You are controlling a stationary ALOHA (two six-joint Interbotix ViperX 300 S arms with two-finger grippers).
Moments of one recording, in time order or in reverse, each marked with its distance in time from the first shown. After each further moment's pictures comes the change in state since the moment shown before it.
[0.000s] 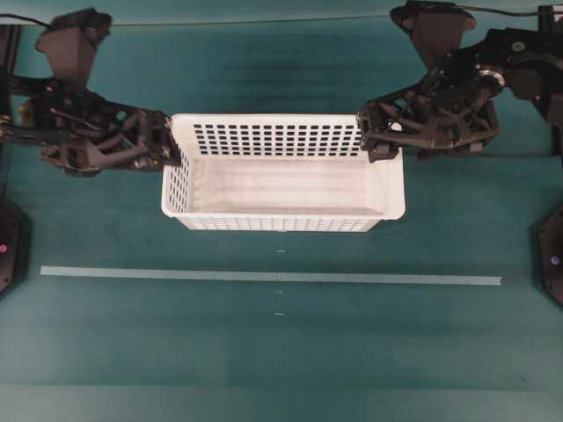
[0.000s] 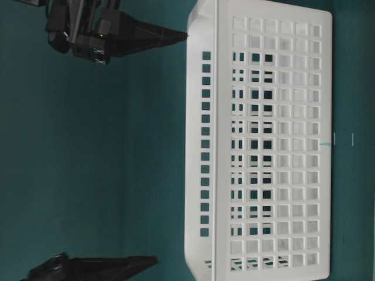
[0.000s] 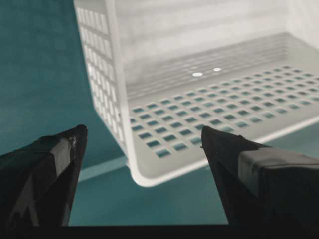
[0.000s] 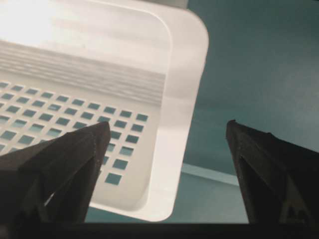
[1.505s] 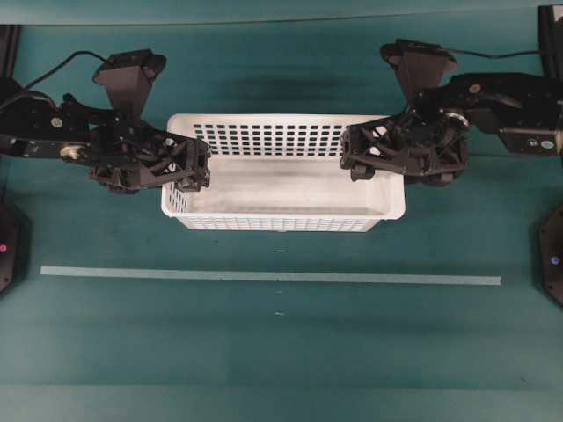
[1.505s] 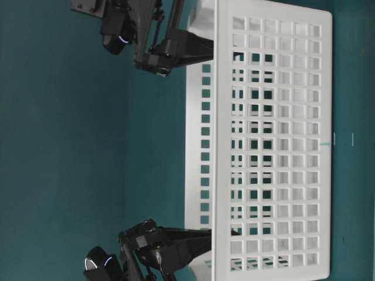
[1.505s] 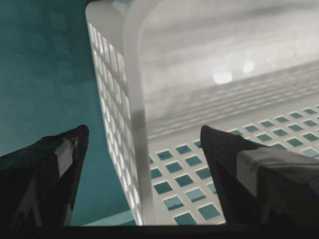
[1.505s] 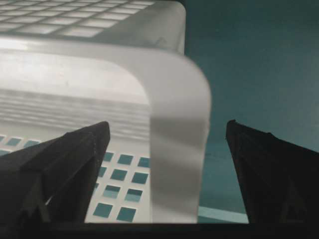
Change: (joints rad) left arm 0.000 0.245 0.044 0.000 -0.216 -0.005; right arm 0.041 0.118 0.110 0.002 -0.250 0.140
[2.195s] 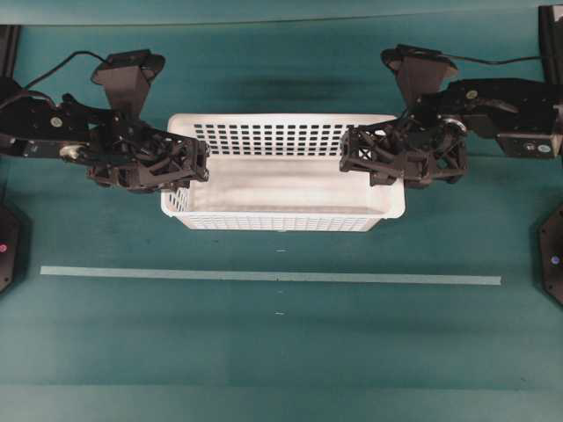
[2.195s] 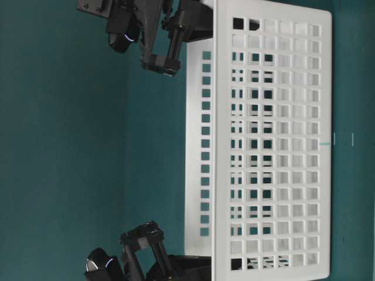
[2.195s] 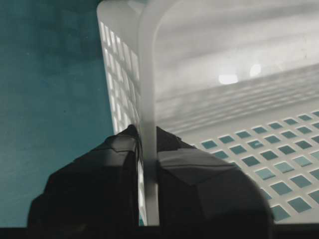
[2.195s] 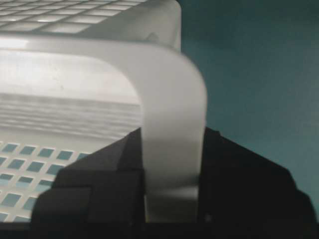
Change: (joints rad) left arm 0.002 -0.002 0.005 0.000 0.006 -0.003; right arm 0.006 0.012 0.008 0.005 -0.028 0.032
